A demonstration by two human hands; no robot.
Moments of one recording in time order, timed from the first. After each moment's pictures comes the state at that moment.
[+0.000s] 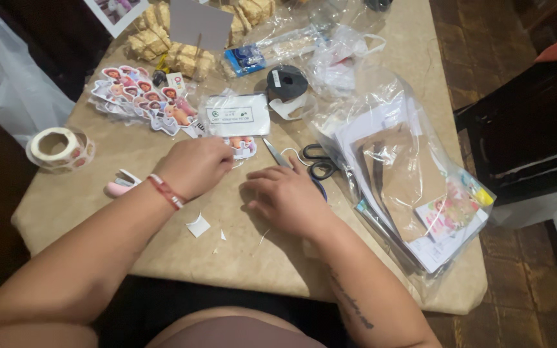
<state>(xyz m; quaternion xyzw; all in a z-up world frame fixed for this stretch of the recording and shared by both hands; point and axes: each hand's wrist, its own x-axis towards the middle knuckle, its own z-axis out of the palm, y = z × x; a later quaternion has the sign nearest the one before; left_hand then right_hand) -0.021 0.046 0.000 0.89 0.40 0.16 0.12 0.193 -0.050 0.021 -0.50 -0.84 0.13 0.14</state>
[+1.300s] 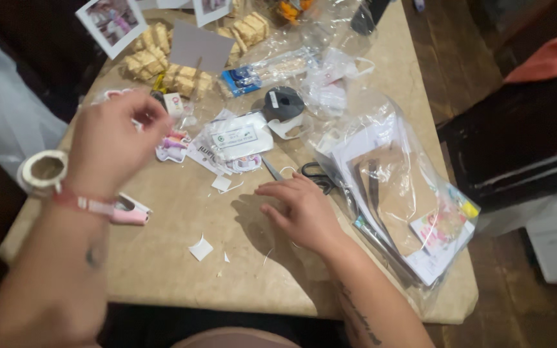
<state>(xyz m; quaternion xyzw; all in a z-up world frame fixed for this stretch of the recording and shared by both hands) -0.093 0.066 0.067 0.74 0.51 0.41 0.16 0.203 -0.052 0.030 -0.52 -0.81 0.10 0.26</state>
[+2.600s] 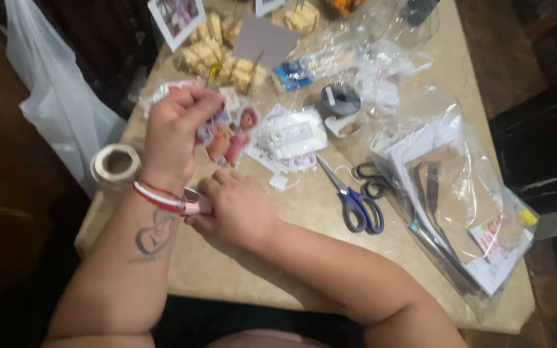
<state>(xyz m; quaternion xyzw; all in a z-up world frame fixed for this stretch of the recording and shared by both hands) -0.109 0.102 0.025 0.43 0.24 0.59 0.64 0.018 -0.005 0.016 -0.49 -0.84 0.10 0.22</state>
